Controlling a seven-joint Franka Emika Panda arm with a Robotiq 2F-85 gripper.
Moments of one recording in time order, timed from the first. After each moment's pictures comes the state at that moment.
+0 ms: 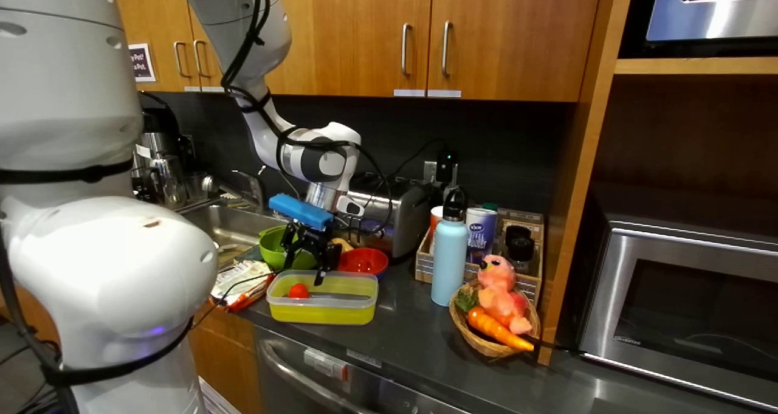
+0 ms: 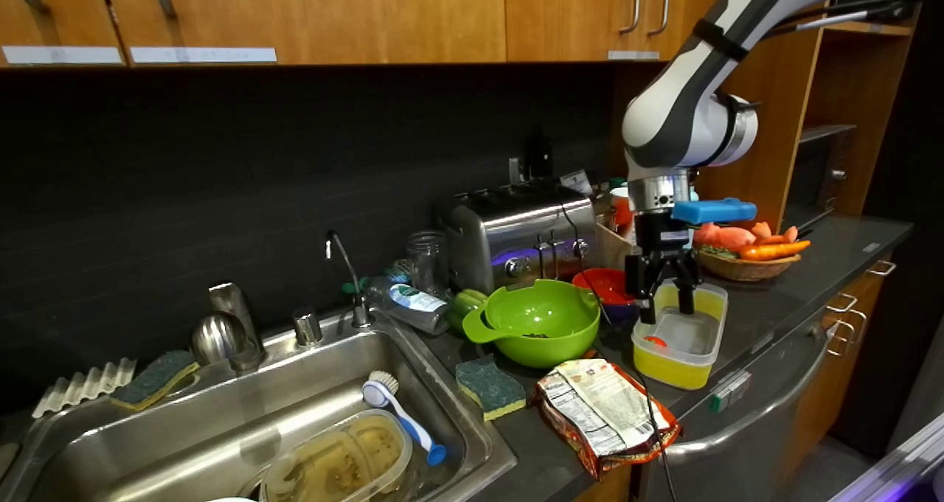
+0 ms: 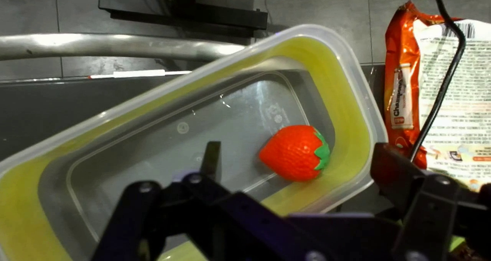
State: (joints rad) arm 0.10 0.00 0.11 -2.58 0.26 2.27 -0.07
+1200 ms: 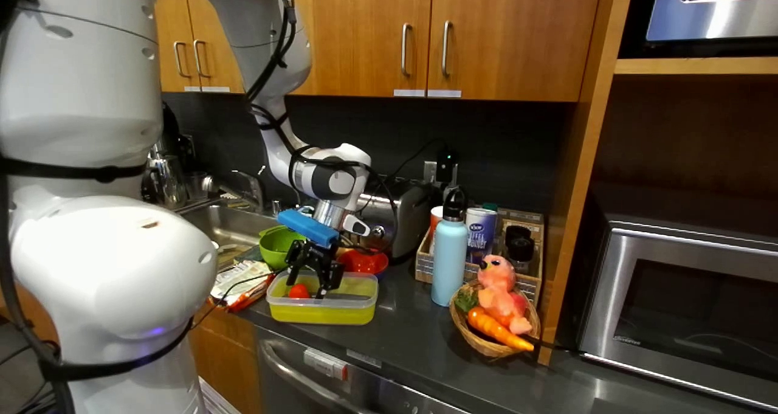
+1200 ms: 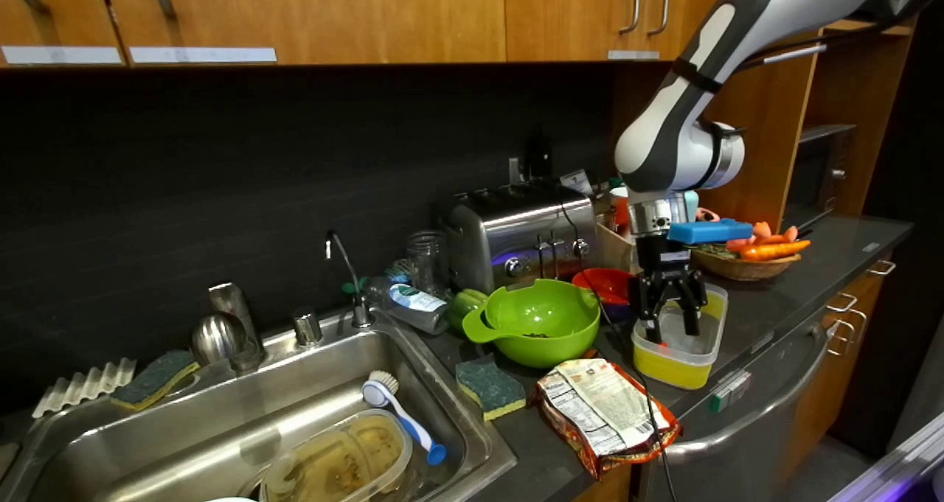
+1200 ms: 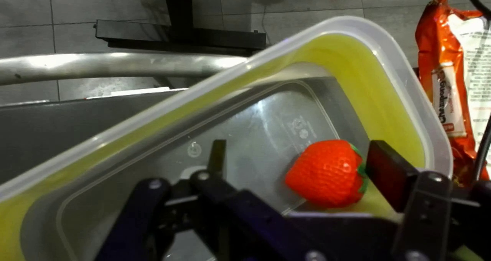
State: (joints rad) arm 0.08 0.13 0.09 -2.54 0.26 2.27 -0.07
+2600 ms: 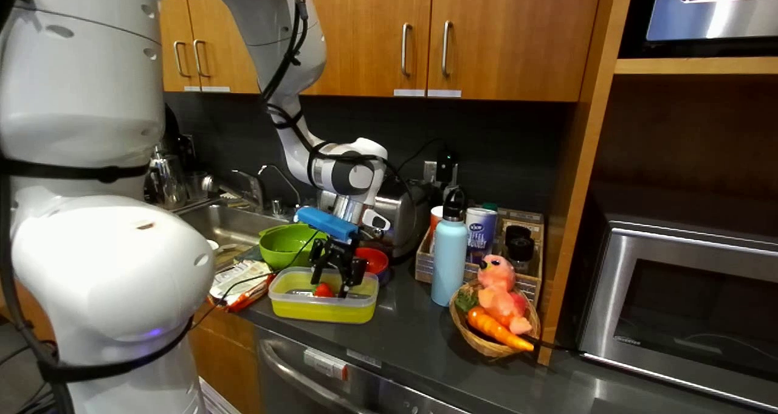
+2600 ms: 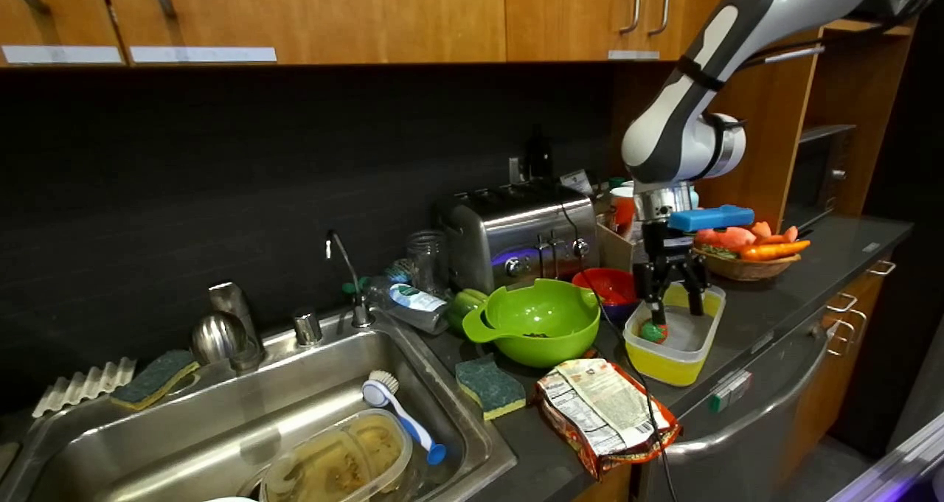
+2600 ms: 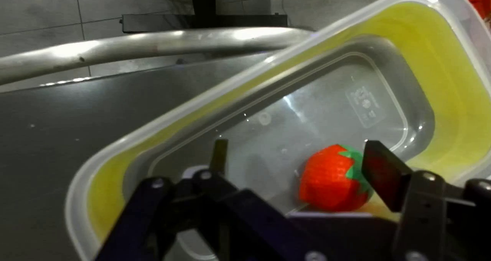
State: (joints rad) arm 0.04 0.14 0.04 -2.49 0.15 2.26 0.00
